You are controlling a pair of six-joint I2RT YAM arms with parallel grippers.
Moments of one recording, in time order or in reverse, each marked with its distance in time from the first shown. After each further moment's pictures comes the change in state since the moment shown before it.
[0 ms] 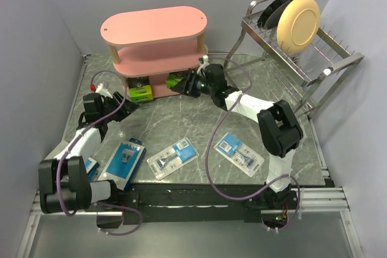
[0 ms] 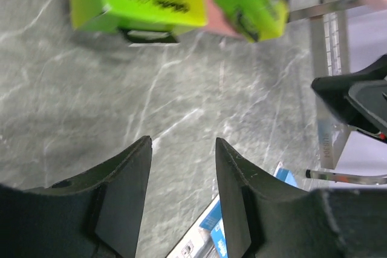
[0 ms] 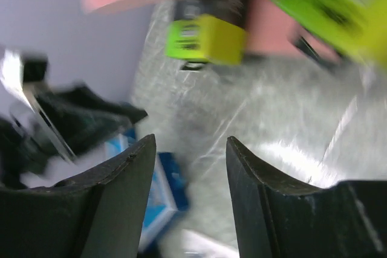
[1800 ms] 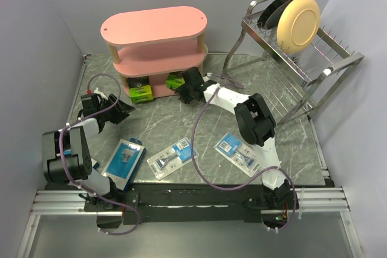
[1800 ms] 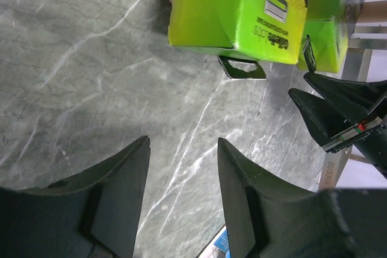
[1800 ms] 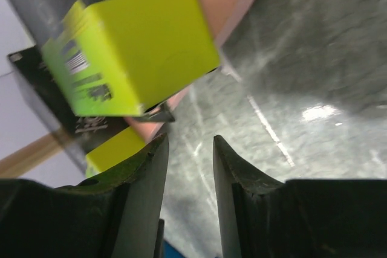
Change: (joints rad) left arm 0.104 0.289 0.061 0.037 0.038 -0.040; right arm 0.085 0.321 0.402 -0.591 0.548 0.707
